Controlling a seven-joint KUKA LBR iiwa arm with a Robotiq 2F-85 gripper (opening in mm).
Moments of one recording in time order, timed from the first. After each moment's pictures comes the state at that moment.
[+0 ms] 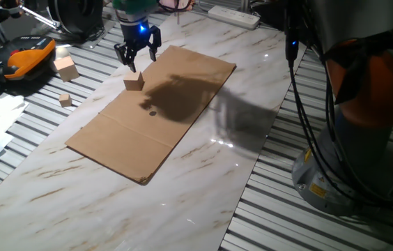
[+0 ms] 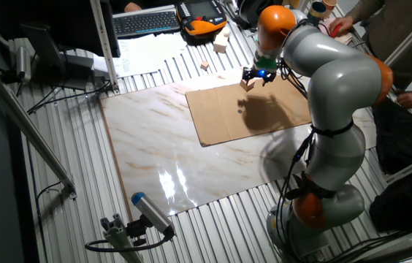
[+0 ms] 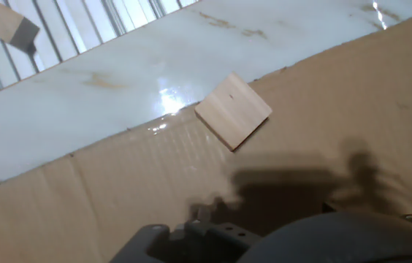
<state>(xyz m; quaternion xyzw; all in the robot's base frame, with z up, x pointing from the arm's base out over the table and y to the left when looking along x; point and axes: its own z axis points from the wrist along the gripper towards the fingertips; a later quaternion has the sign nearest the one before) 0.610 -0.061 0.148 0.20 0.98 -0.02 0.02</state>
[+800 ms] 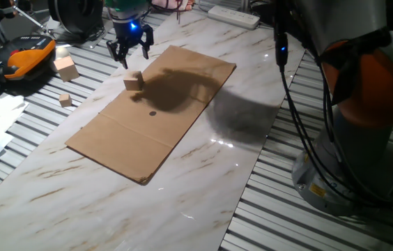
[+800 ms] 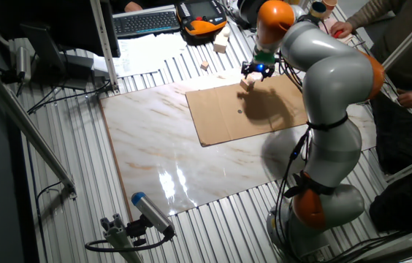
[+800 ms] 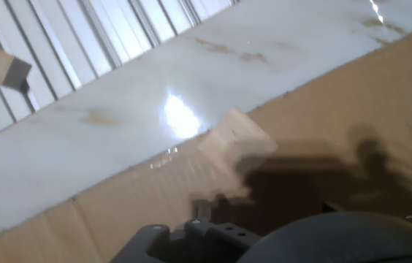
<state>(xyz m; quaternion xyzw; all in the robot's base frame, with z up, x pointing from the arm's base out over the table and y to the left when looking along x) 0.656 -0.076 0.138 0.23 0.97 -0.01 0.02</state>
